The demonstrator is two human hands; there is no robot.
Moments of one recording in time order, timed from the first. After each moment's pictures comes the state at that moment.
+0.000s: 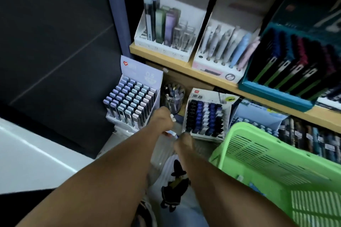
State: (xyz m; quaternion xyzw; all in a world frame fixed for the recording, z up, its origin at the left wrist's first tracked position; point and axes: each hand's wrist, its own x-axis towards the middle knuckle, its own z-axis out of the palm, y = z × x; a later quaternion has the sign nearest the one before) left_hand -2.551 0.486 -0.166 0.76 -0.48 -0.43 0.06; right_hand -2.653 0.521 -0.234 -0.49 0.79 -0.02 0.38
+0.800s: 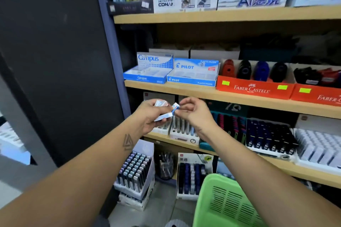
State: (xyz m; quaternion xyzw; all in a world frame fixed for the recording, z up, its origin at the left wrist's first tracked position) left_hand -2.575 0.540 0.180 0.55 -0.42 -0.52 0.50; right_hand -2.732 0.515 0.154 -0.60 0.40 -0.49 0.48
